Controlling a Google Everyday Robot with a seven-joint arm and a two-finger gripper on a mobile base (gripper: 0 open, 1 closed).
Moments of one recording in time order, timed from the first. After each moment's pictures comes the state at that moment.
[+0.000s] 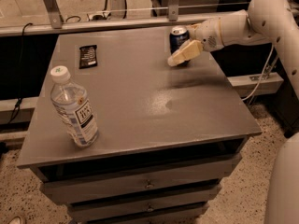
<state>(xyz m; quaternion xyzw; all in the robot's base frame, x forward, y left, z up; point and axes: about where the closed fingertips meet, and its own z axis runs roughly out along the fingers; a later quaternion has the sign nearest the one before) 0.721 -0.112 0.903 -0.49 0.69 0.27 0.45</state>
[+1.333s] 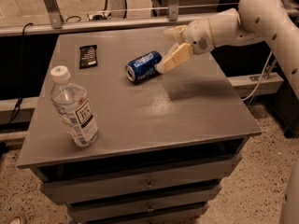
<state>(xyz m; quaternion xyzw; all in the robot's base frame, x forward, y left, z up) 0.663 -0.054 0.920 -0.54 0.64 0.33 0.43</state>
